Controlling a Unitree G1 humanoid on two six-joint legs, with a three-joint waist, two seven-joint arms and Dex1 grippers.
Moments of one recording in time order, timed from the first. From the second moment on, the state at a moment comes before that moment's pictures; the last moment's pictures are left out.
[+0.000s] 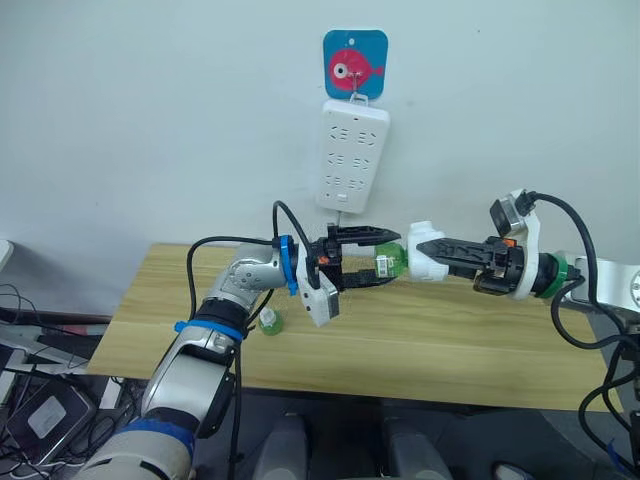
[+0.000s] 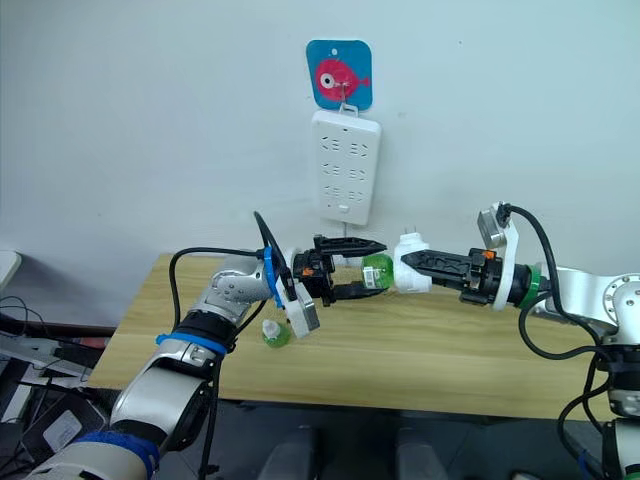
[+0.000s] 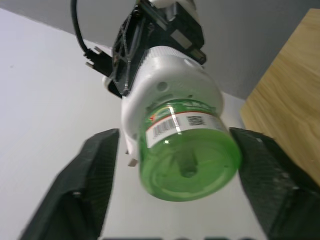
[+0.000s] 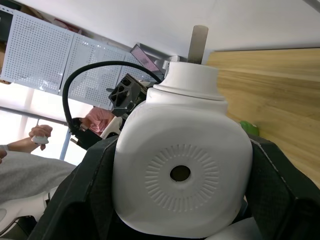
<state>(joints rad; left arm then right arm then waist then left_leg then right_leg) -0.80 0.32 -0.22 0.71 0.26 -1.35 -0.76 -0.49 -0.84 -0.10 0.04 1.94 1.26 0.17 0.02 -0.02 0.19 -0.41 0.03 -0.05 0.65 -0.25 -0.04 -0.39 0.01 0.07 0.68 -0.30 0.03</state>
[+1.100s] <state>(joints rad) -0.86 0.33 0.01 0.40 -1.27 1.36 -0.77 -0.56 -0.85 -0.10 0.03 1.66 1.35 0.43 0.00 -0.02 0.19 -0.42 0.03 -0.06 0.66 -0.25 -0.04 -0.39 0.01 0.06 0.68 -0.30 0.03</state>
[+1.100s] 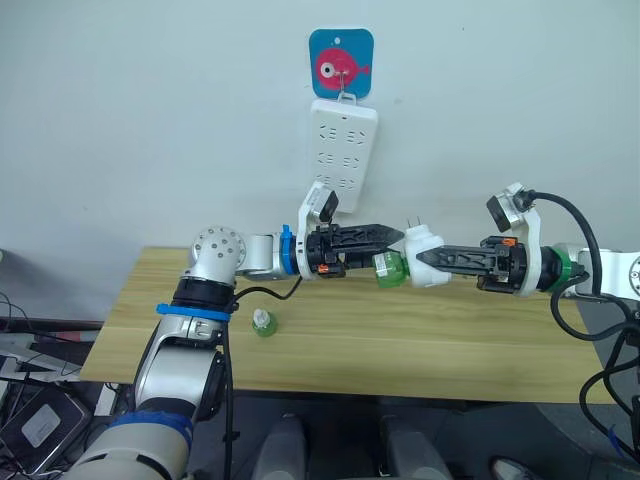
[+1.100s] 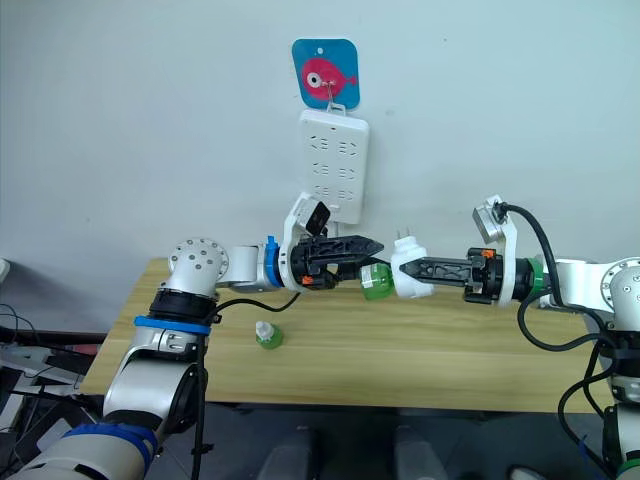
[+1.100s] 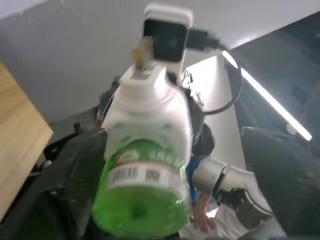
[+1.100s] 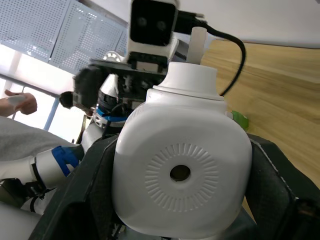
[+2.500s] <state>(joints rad) -0.84 0.27 0.04 0.73 0.72 -1.52 -0.47 -0.55 -0.84 -0.13 0.13 1.90 1.34 0.25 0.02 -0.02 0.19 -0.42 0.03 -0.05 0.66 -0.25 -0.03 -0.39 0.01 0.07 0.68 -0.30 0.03</state>
